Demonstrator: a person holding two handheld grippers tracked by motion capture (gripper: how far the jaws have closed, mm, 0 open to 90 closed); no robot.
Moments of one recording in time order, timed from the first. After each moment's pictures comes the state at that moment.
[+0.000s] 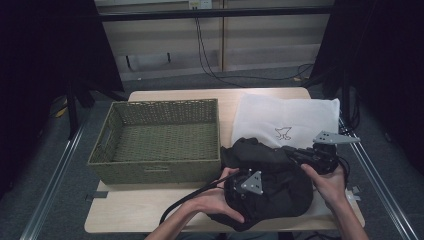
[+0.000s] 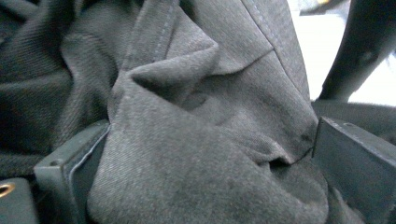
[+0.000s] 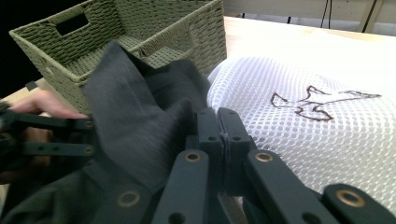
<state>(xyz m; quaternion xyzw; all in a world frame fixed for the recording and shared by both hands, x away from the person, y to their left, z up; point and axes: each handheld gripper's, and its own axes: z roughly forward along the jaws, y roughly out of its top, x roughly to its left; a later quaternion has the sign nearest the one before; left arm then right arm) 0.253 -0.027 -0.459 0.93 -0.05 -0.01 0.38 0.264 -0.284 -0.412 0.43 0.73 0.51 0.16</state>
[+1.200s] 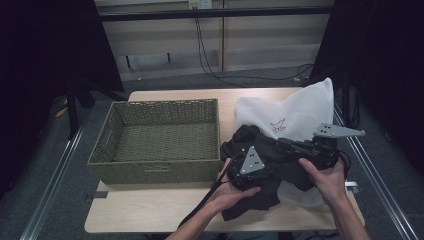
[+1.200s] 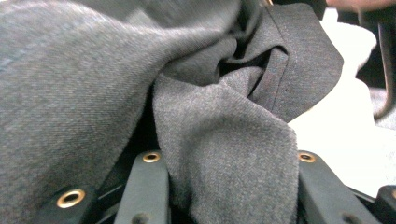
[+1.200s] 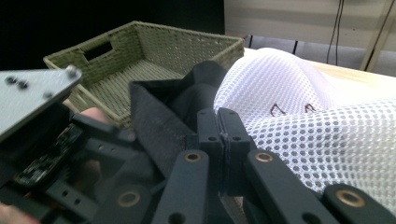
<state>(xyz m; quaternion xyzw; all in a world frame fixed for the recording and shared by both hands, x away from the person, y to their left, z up) 0.274 -0.037 -0.426 0.83 0.14 0.10 0.53 0.256 -0.263 -0.367 0.41 0.72 0.54 0.16</state>
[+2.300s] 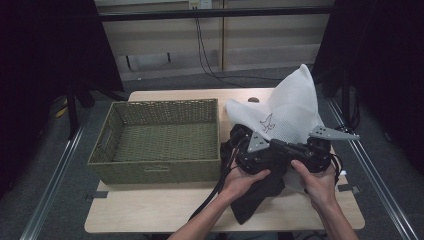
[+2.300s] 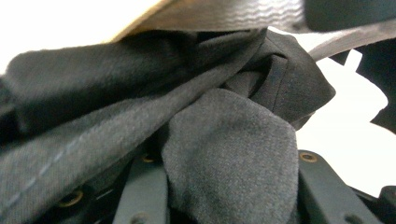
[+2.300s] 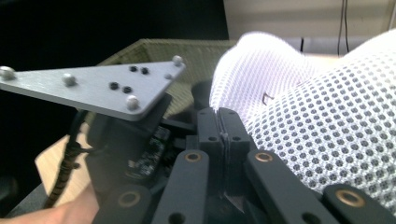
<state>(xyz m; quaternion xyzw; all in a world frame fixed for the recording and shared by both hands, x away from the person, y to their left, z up) 0.308 -0.068 -0.443 0.82 0.22 0.08 0.53 0.251 -0.245 -0.374 0.44 0.69 0.56 0.14</state>
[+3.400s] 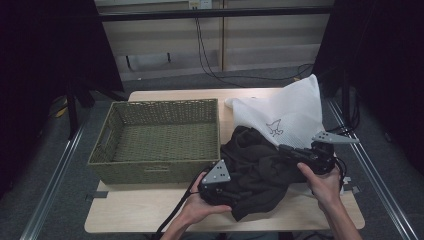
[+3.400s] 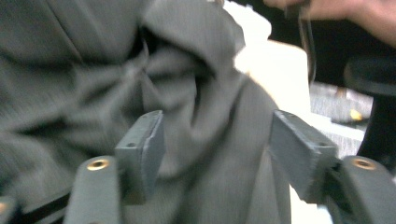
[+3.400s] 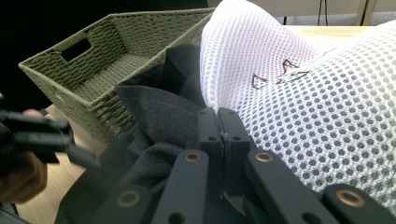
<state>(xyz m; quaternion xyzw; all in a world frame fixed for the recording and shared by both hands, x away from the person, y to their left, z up) 0.253 0.039 -0.462 0.85 0.11 0.01 0.51 0.260 -0.272 -0.407 0.47 0.70 0.53 0.14</state>
